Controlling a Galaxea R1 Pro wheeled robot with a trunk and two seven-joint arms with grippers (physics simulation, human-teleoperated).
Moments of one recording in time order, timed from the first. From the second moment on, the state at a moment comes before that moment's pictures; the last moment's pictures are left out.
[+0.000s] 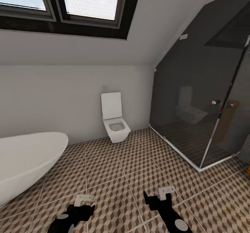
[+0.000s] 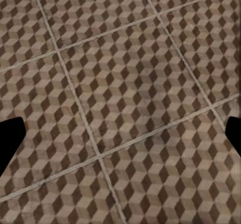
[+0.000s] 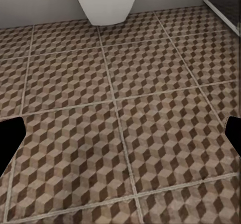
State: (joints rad) left arm -0.08 -0.02 -0.07 -1.27 0.01 0.59 0.02; right arm -0.04 0.03 0.19 -1.33 0.00 0.24 -0.03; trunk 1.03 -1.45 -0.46
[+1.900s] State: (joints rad) left arm -0.08 -0.02 -0.07 -1.27 0.01 0.59 0.02; right arm -0.04 0.03 0.19 -1.33 0.00 0.24 -0.03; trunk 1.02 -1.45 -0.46
